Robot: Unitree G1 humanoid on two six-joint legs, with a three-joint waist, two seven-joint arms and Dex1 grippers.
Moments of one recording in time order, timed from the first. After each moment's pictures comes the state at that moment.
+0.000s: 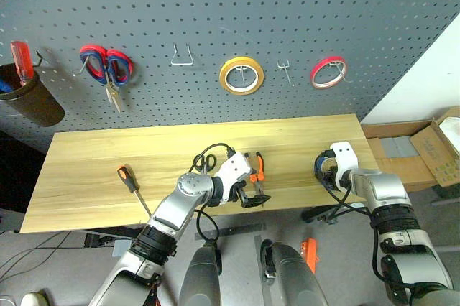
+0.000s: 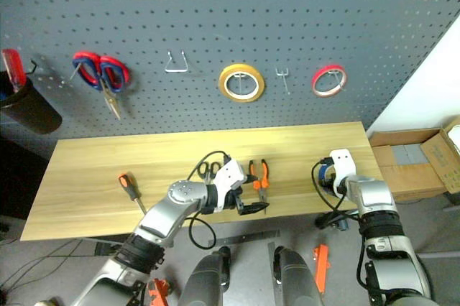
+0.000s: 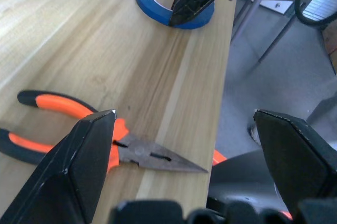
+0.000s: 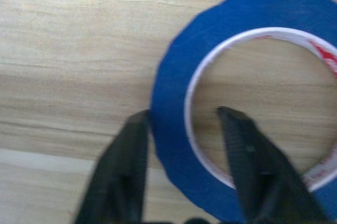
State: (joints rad) left arm -0.42 0.33 -0.35 0.11 -0.10 0.37 -0.86; right arm -0.54 -0.40 -0.04 0.42 0.10 0.89 0.41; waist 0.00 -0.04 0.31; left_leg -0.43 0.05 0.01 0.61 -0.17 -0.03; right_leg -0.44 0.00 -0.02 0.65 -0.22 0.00
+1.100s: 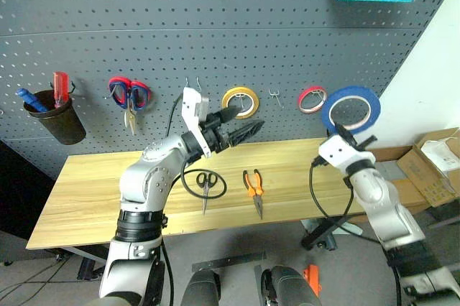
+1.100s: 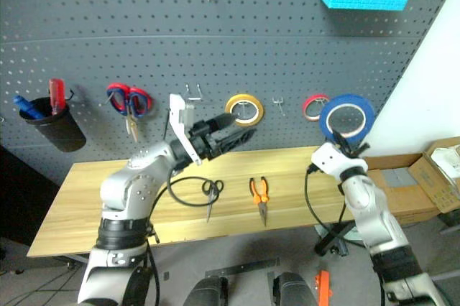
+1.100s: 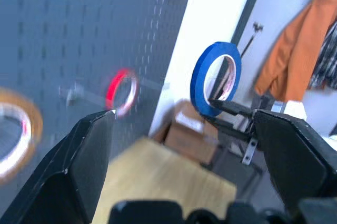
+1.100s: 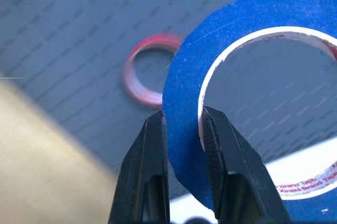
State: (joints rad) left arm -0.58 0.25 0.09 -0.11 -0.57 0.65 -0.71; right arm -0.33 -0.53 0.15 0.07 -0.45 -0.02 0.00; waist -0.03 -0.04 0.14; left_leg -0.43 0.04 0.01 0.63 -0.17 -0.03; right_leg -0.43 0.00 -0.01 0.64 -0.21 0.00
